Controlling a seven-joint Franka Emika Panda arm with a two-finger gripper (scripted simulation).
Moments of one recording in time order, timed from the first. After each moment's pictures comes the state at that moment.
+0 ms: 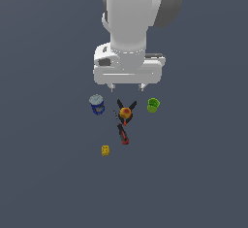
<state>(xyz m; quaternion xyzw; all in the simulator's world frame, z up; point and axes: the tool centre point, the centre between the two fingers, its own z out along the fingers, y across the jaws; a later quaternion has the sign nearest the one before) -0.009 0.011 0.299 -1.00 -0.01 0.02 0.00</state>
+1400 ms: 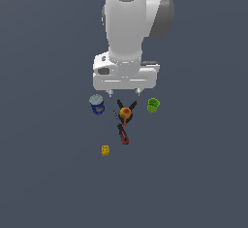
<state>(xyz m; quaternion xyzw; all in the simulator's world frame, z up) -0.011 0.002 0.271 -1.00 -0.03 0.01 0.00</state>
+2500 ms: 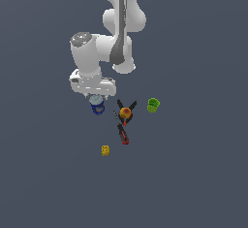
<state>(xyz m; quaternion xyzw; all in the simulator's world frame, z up) -0.114 -0.137 0.137 -1.00 0.06 0.00 0.00</state>
